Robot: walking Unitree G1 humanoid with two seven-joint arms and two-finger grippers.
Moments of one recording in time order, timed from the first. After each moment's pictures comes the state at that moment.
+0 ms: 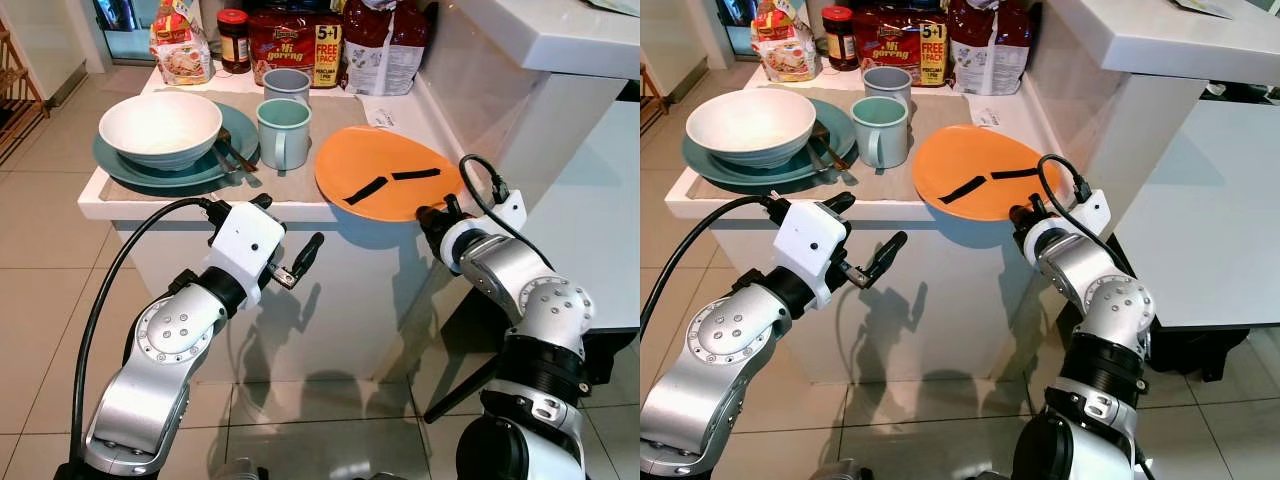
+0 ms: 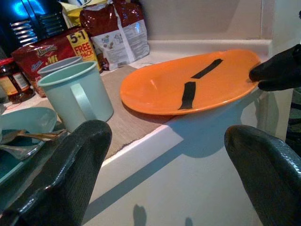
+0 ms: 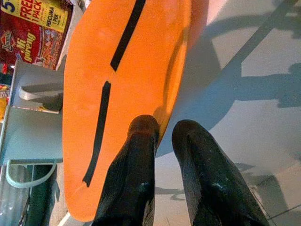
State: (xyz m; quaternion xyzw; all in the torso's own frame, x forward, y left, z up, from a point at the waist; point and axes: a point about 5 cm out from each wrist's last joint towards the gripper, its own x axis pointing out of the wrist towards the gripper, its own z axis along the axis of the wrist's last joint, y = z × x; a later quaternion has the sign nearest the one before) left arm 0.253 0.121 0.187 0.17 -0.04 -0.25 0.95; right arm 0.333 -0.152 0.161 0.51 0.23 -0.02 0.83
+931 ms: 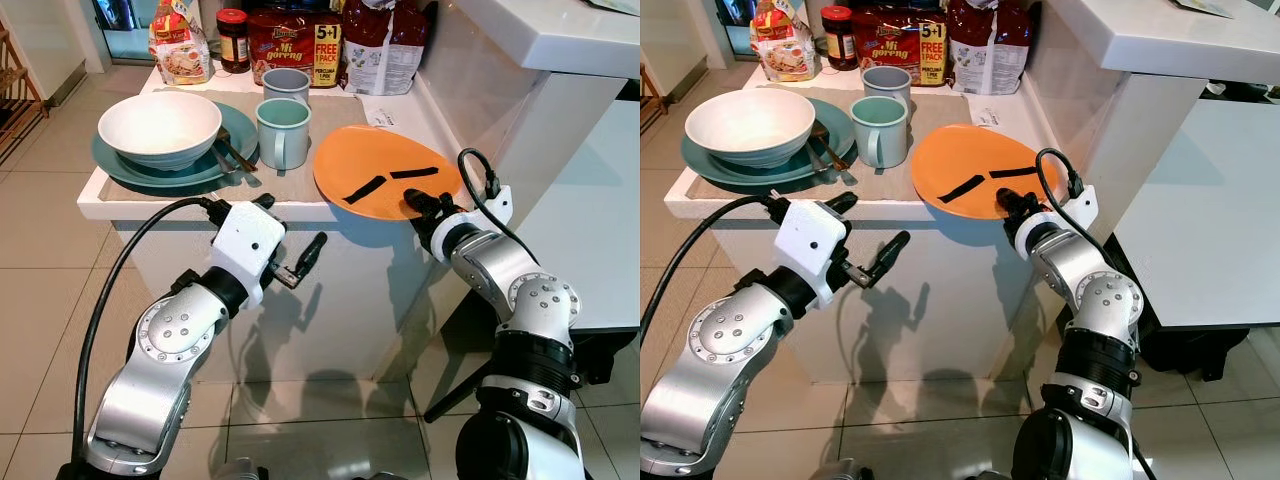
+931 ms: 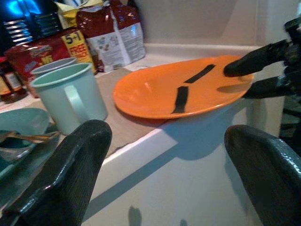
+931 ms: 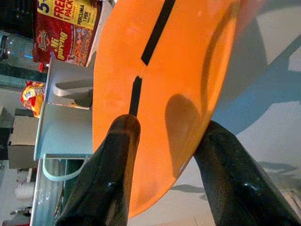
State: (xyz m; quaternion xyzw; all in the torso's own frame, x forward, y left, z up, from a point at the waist) left arm 0.251 0.116 0.189 0.14 -0.04 -0.28 0.95; right arm 0.340 -0.144 0.161 0.55 0.21 0.03 0.81
